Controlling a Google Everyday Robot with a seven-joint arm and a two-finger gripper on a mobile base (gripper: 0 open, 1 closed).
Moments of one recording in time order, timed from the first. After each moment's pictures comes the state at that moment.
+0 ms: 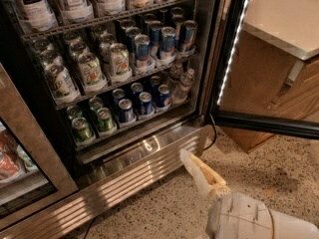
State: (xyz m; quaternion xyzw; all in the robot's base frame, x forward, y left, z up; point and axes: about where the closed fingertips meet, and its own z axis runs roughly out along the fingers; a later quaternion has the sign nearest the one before) arm 0.281 -0.012 0.876 -0.43 0.53 0.39 0.62
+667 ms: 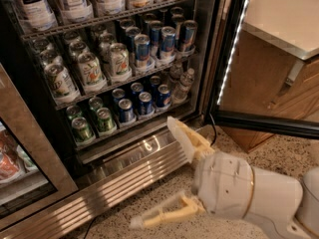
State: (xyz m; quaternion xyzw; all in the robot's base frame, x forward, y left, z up) arm 0.324 0.007 0.907 -0.44 0.53 0.38 0.62
